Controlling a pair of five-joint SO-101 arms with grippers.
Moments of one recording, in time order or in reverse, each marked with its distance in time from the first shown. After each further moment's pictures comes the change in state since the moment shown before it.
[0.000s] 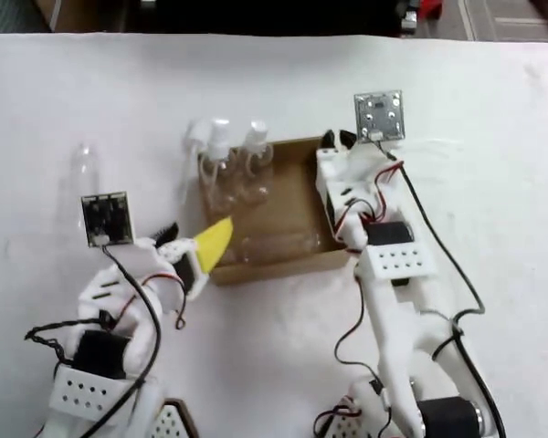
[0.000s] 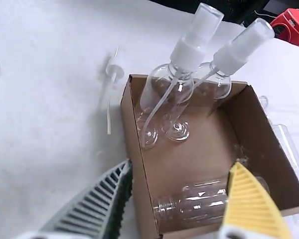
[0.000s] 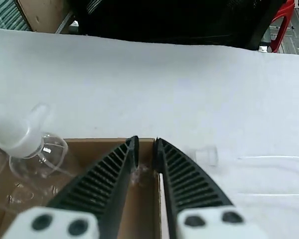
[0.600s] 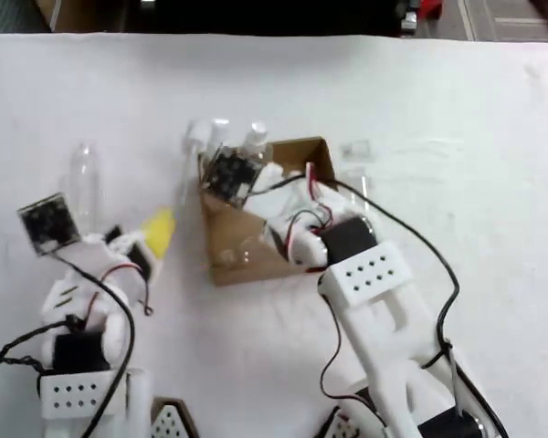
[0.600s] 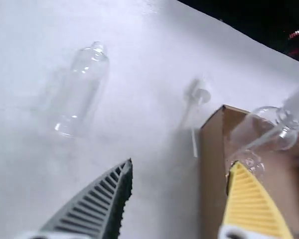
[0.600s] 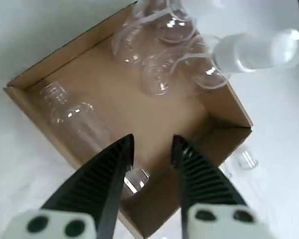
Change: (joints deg) left arm -20.0 0.0 0.0 2.2 -0.1; right arm -19.4 -3.4 -14.2 44.8 41.6
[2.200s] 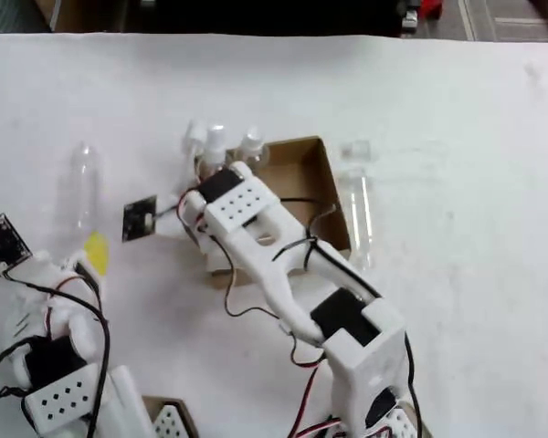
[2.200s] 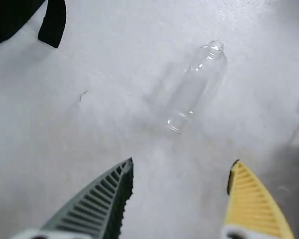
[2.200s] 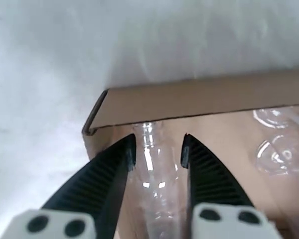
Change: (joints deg) left arm -21.5 -0.5 1.8 4.5 -10.9; right arm -13.3 51.0 -39.0 23.2 13.4
